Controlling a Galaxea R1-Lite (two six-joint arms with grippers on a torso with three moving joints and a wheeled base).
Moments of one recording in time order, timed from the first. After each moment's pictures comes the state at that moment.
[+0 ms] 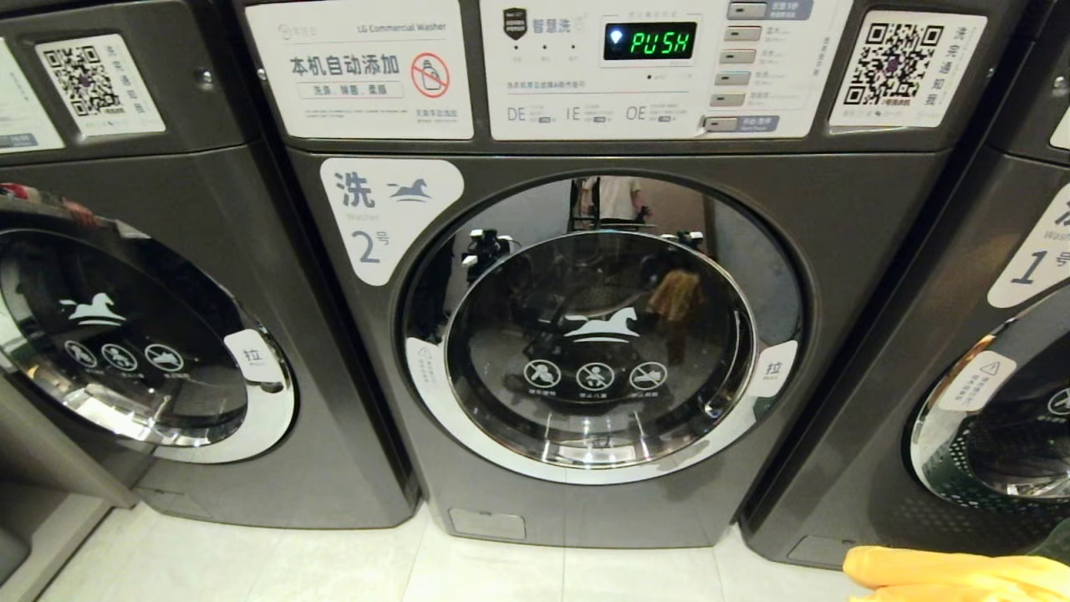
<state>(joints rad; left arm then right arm) -0.01 0.00 0.00 -0.01 0.00 0.00 0.00 0.00 0.00 0.00 0.00 -0.08</state>
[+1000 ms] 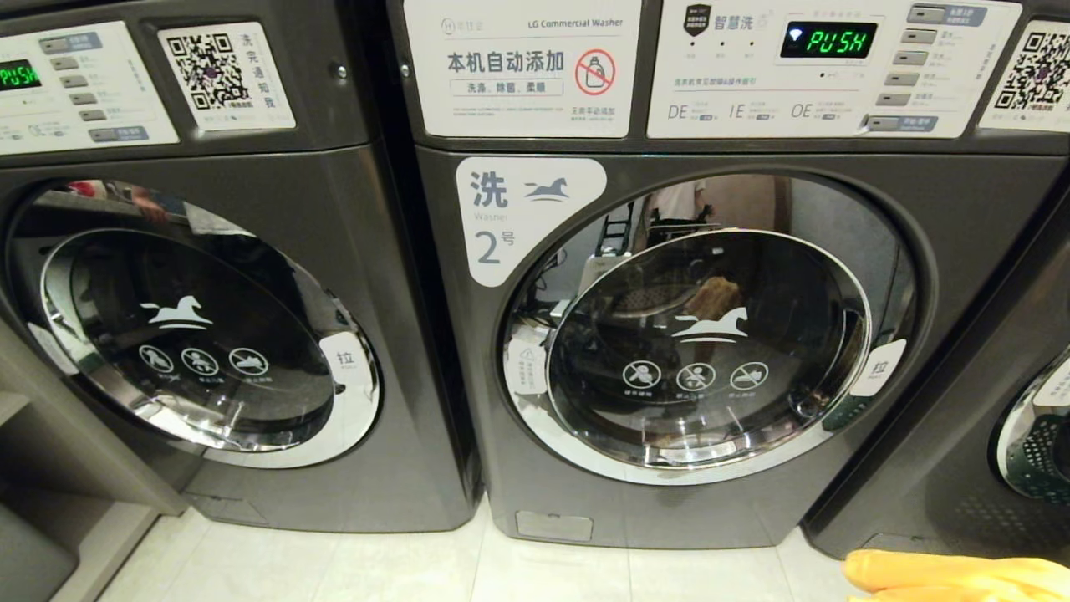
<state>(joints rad) -0.01 0.00 0.00 -0.01 0.00 0.00 0.00 0.00 0.00 0.00 0.00 -0.07</state>
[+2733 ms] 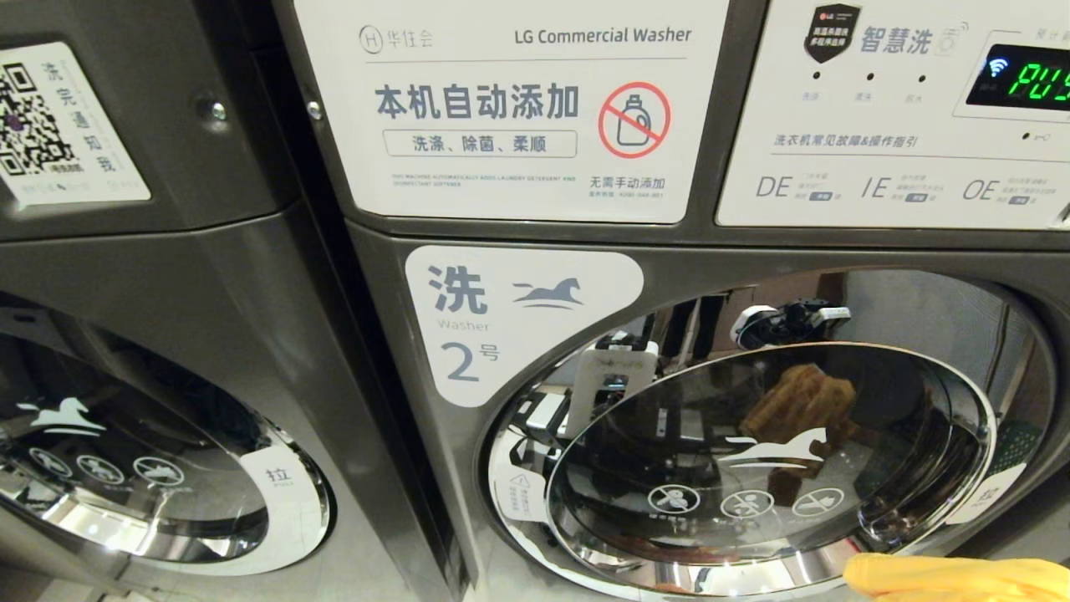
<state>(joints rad) -0.01 0.00 0.00 -0.01 0.00 0.00 0.00 0.00 0.00 0.00 0.00 -0.05</state>
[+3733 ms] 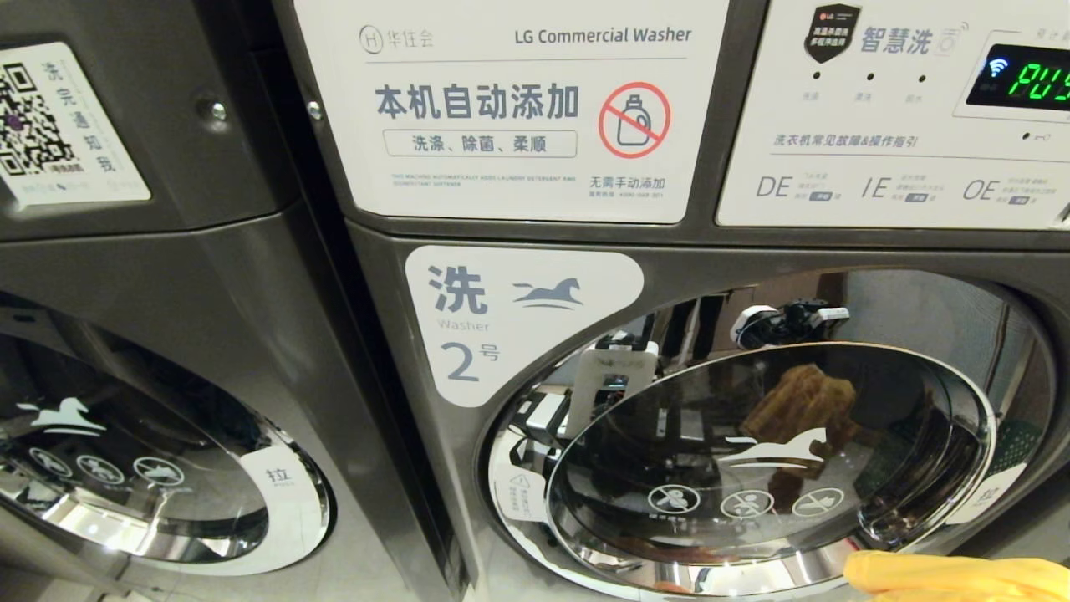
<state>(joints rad) -0.01 0.00 0.00 -0.01 0.00 0.00 0.00 0.00 0.00 0.00 0.00 -0.07</state>
